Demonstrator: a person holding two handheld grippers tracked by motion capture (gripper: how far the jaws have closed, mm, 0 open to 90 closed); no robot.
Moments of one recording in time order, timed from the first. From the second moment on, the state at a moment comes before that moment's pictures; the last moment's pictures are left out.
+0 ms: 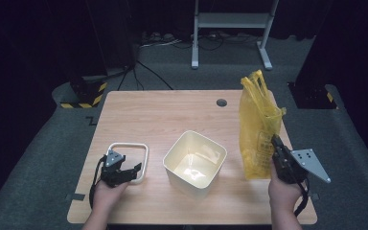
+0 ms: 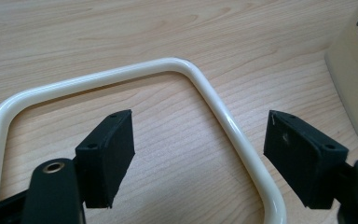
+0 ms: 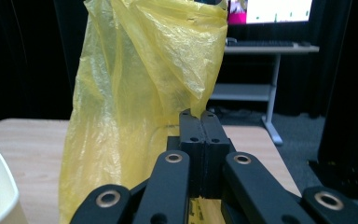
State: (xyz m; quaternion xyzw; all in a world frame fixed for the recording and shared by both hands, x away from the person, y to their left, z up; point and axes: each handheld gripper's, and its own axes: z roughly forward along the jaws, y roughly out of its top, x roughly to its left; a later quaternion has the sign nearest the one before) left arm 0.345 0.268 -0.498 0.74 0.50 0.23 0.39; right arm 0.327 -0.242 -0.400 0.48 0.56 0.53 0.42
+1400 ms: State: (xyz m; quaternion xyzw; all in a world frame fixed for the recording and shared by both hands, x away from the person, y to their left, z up) left arm 0.344 0.274 -0.493 0.73 0.50 0.23 0.40; right arm 0.306 -0.134 -0.327 0.36 0.54 0.66 0.38
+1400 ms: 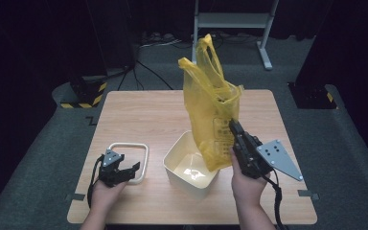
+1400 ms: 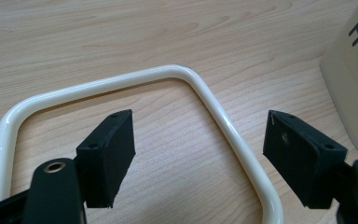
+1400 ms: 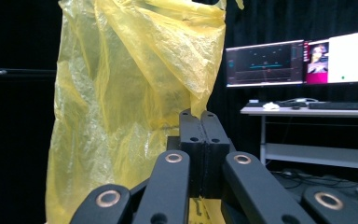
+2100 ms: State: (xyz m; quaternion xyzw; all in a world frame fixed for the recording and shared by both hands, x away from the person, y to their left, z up) left arm 0.343 0.278 -0.492 0.73 0.50 0.23 0.40; right arm 0.321 -0.097 -0.371 0.36 0.57 0.66 0.34
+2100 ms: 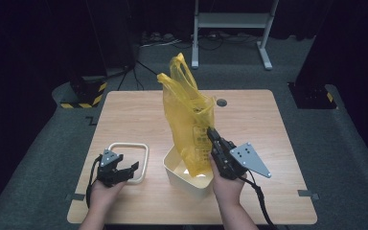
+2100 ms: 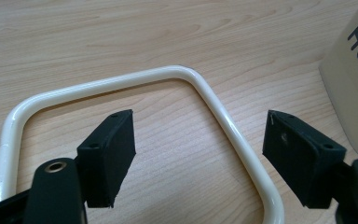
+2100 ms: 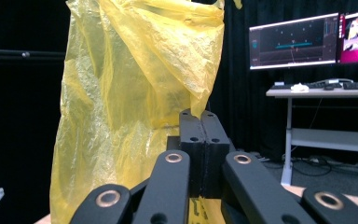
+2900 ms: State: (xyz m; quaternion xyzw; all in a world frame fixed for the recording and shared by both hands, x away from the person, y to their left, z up) left arm 0.343 0.275 -0.492 0.73 0.50 0.23 0.40; right arm 0.303 -0.110 -0.411 0.34 0.64 0.60 0.34
